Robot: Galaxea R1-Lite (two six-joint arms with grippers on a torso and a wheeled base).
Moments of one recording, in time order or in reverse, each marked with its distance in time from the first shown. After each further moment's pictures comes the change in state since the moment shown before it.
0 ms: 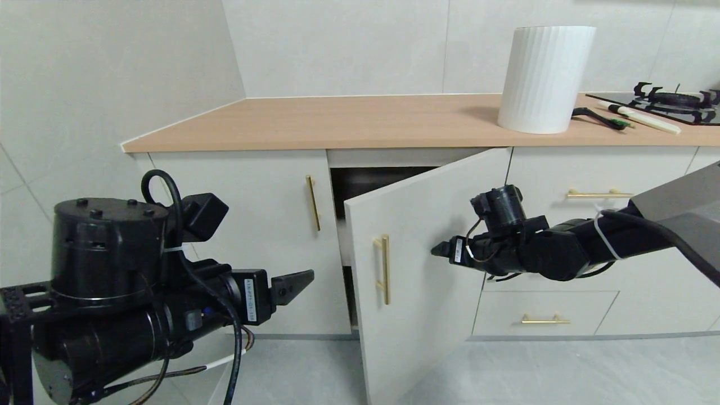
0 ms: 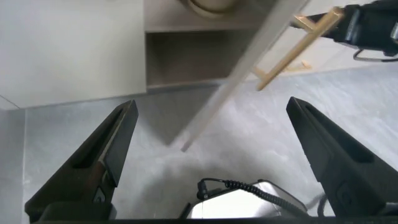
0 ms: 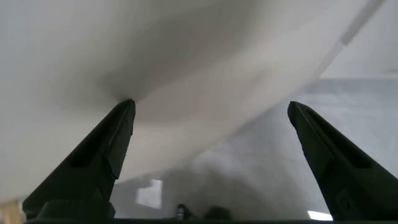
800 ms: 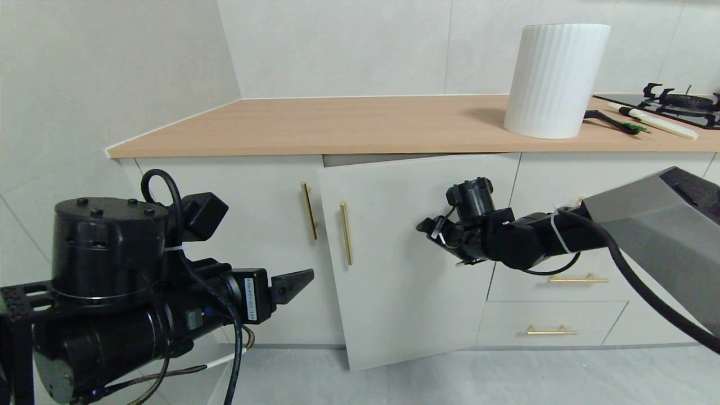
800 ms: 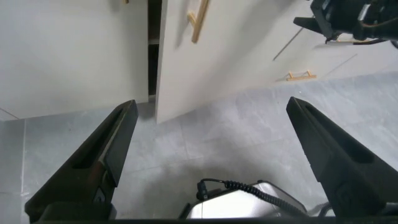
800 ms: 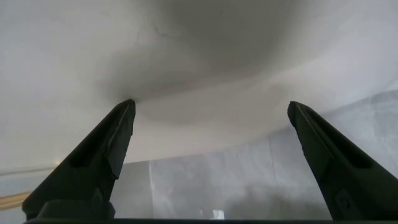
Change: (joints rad) left arm 0.000 0.002 -0.002 -0.003 0.001 -0.004; right arm 0.033 0.137 -0.241 0.000 -0.109 0.317
